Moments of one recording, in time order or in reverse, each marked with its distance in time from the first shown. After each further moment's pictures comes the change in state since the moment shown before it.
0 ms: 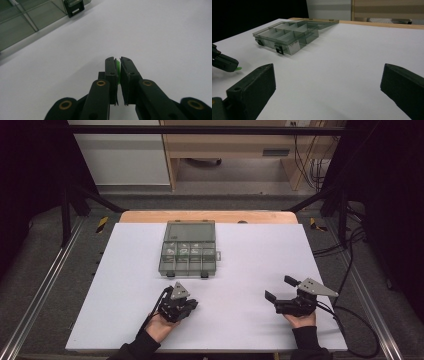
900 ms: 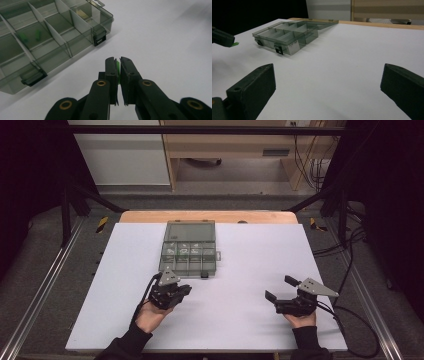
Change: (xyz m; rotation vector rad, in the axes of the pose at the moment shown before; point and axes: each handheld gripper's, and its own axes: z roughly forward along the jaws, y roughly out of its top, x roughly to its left) left arm 0.024 0.029 -0.030 -0.084 0.040 -0.014; right arm -0.001 0.000 0.000 -0.003 -0.002 -0.006
